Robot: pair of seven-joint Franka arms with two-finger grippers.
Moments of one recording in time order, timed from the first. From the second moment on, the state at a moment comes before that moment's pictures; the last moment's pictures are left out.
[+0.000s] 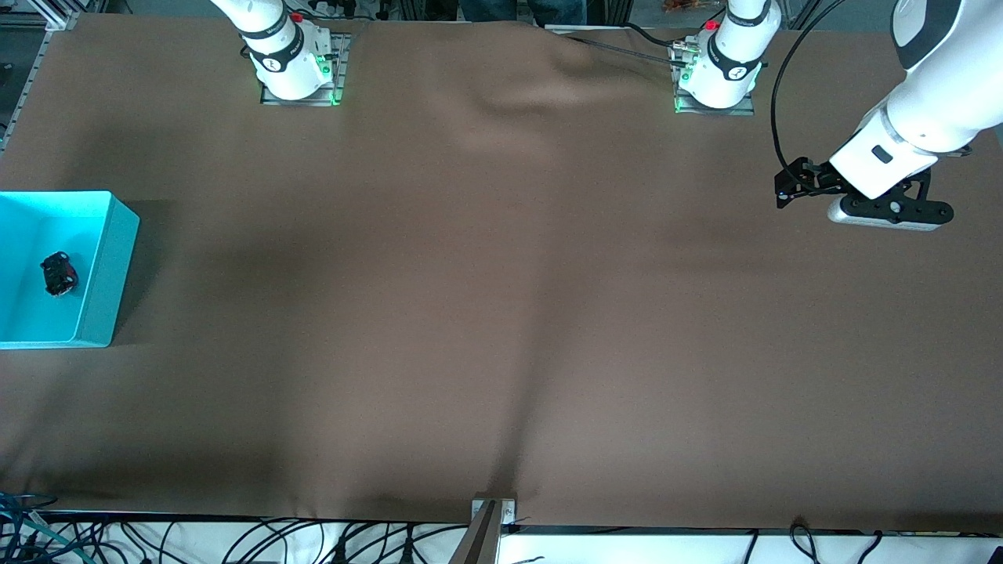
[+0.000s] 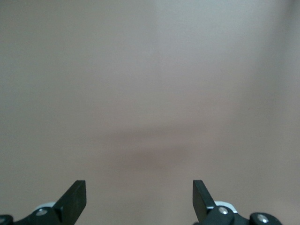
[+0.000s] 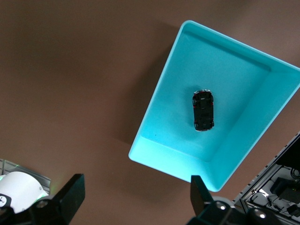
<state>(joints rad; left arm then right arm) -0.04 -0.06 -0.07 -1.84 0.00 1.73 -0.03 -0.09 0.48 -0.48 -1.20 0.06 1.41 -0.96</state>
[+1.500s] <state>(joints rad) -0.03 -0.06 -0.07 -1.82 0.00 1.73 -0.03 0.07 0.11 -0.12 -1.27 -0.05 1.23 -0.01</state>
